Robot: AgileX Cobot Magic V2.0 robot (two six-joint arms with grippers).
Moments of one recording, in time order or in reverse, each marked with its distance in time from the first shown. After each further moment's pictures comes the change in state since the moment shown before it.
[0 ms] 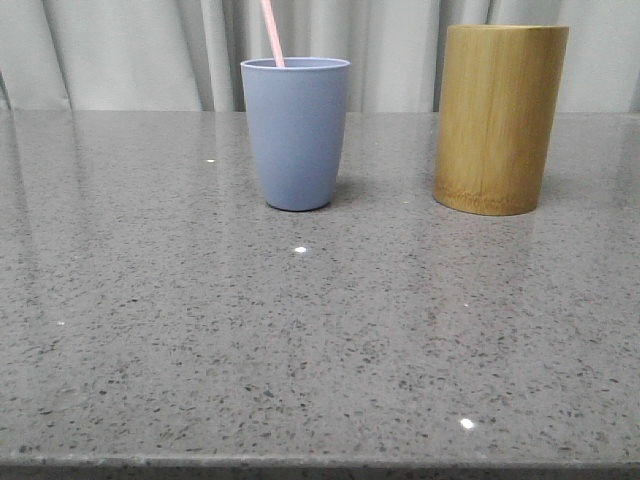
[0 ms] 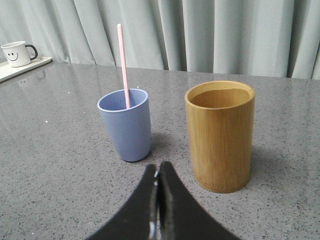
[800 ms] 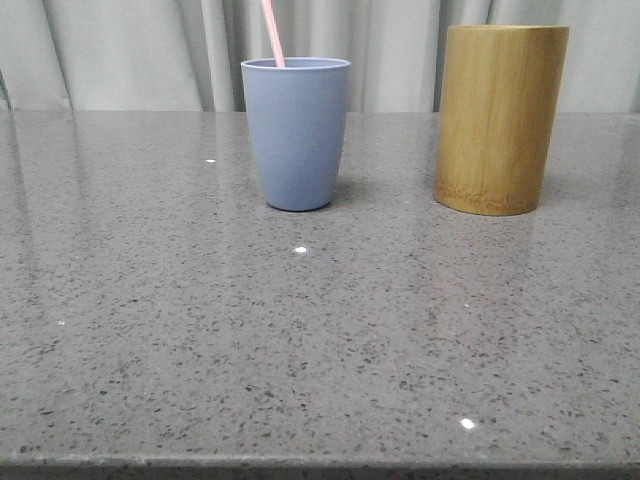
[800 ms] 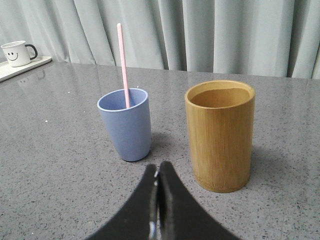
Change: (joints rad) left arm 0.000 0.000 0.002 0.003 -0.001 0.000; right arm 0.000 0.000 0.002 -0.002 0.000 0.000
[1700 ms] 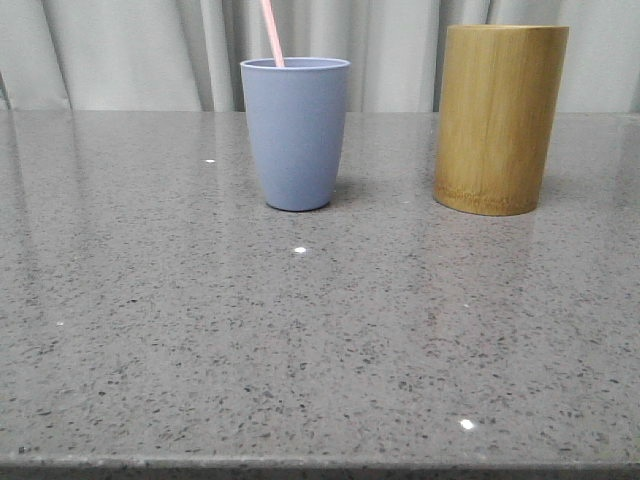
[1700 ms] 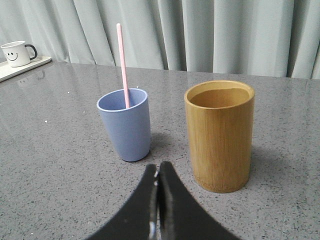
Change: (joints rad) left arm 0.449 -0.142 0.543 -0.266 -0.628 0.359; right arm 0.000 0.000 0.000 0.000 -0.002 0.000
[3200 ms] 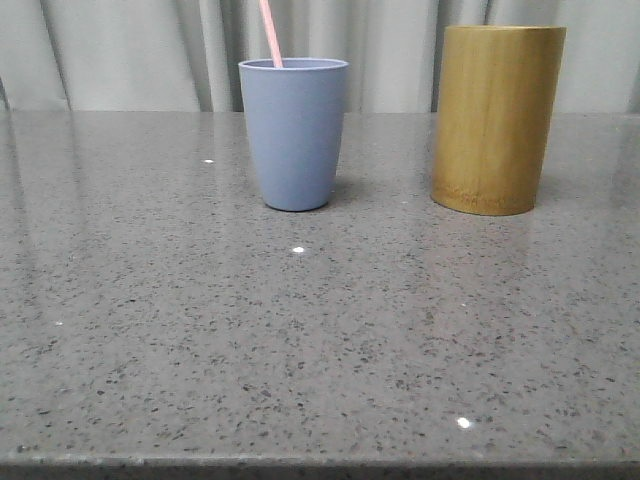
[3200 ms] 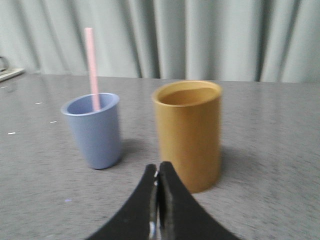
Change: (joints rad) left arm 0.012 -0.036 0.034 -0.035 0.057 0.007; right arm -0.126 -0.007 0.122 -0.003 -0.161 0.000
